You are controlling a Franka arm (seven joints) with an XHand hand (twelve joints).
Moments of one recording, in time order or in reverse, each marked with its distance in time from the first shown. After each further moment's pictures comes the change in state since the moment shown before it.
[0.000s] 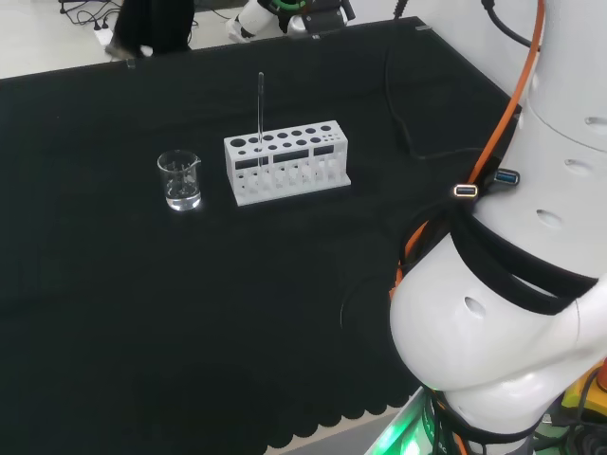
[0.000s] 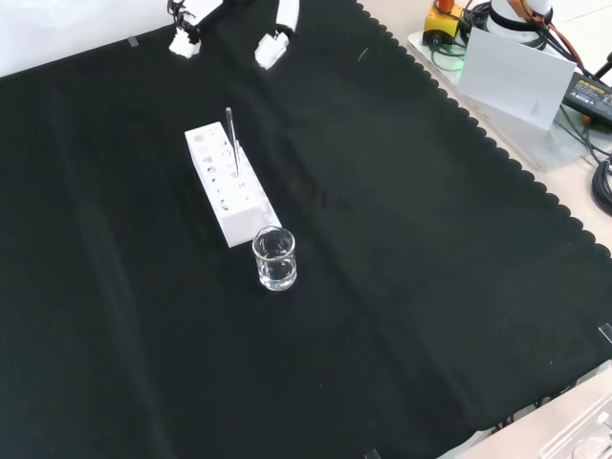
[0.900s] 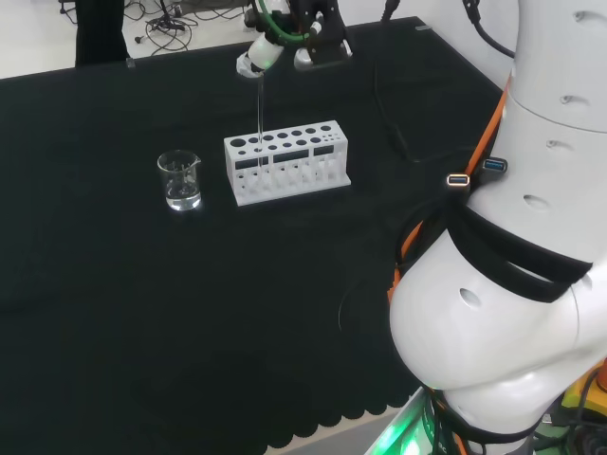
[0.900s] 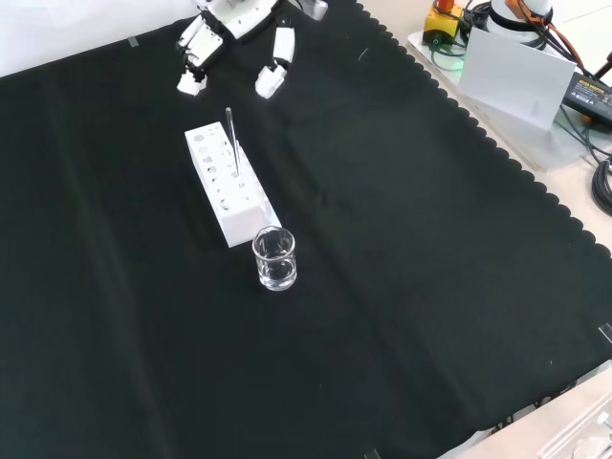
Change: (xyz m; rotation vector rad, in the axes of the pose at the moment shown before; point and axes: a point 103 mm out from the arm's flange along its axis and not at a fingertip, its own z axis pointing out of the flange) arm -0.014 0.012 0.055 0.092 0.000 0.005
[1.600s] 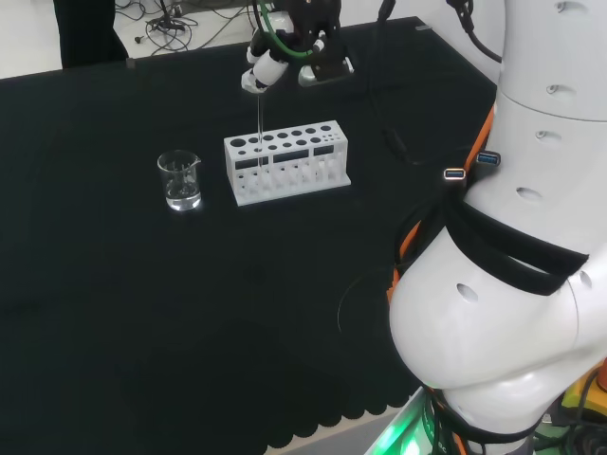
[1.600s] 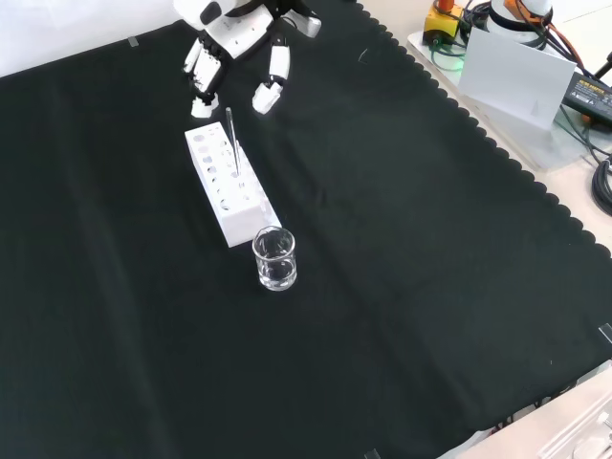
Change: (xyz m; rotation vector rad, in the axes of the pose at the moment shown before) arm -0.008 0.014 0.027 0.014 0.004 -0.024
